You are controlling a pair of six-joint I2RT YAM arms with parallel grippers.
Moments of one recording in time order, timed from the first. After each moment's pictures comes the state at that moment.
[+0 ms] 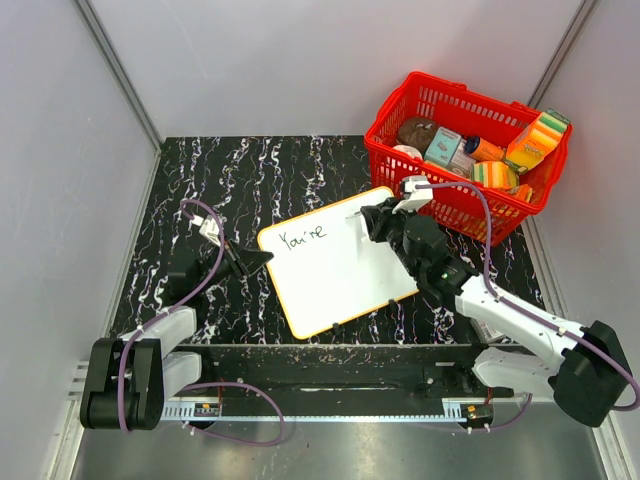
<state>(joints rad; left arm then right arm) -0.02 1.09 0.19 0.80 0.84 -0.64 0.74 1.11 0.74 0.29 0.36 0.41</state>
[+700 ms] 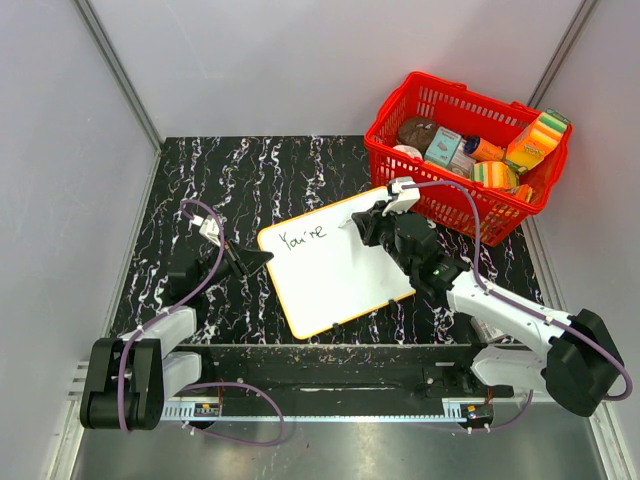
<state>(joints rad) -0.02 1.09 0.19 0.80 0.84 -0.64 0.74 1.18 0.74 0.29 0.27 0.41</state>
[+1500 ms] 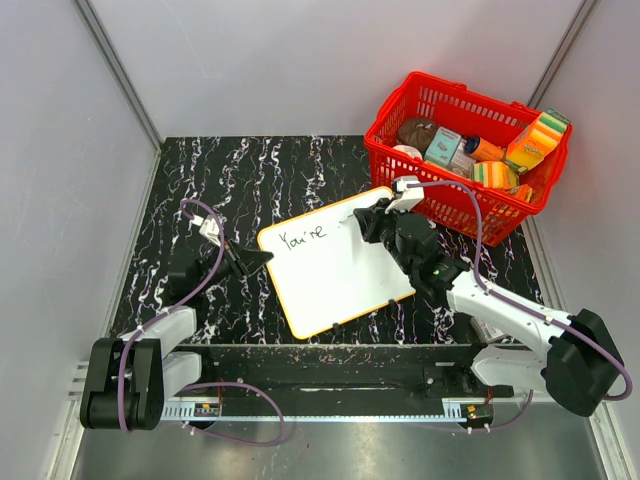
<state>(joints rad) -0.02 1.09 0.19 0.80 0.84 -0.64 0.74 1.18 0.74 0.32 0.31 0.44</state>
